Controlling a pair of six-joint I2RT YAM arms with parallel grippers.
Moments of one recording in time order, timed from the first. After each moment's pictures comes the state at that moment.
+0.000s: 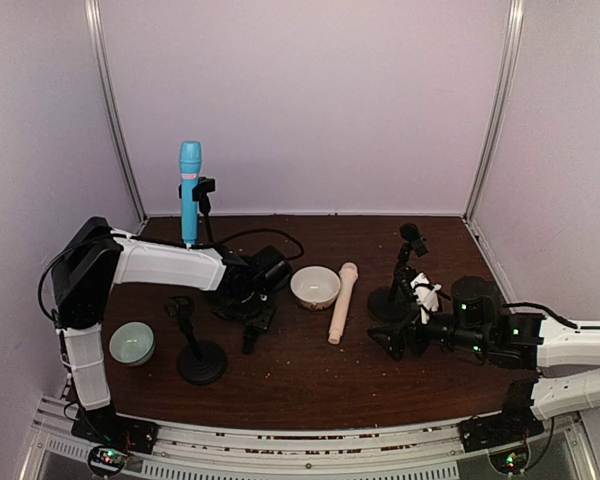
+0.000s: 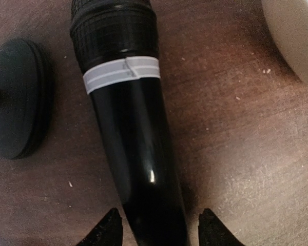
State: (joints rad) left arm -0.88 1.95 1.31 -0.65 -0.29 -0.47; right arm 0.93 0.92 0.43 0.07 0.06 0.17
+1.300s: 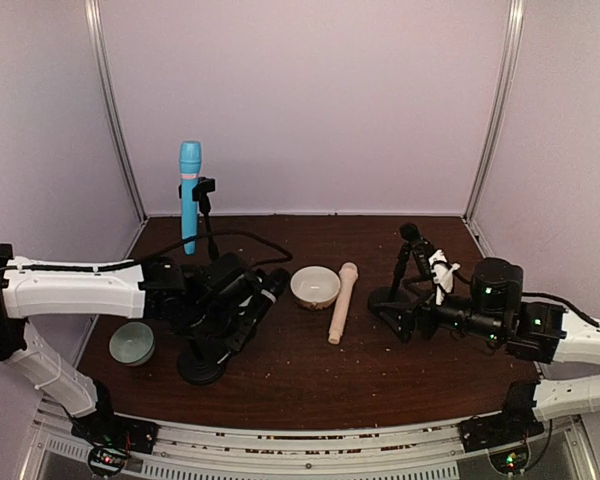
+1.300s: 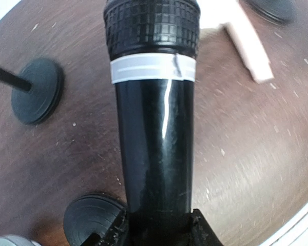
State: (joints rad) left arm -1.08 1.48 1.08 -0.69 -0.31 -0.47; right arm 0.94 0.83 0.53 -0.01 0.08 0.17
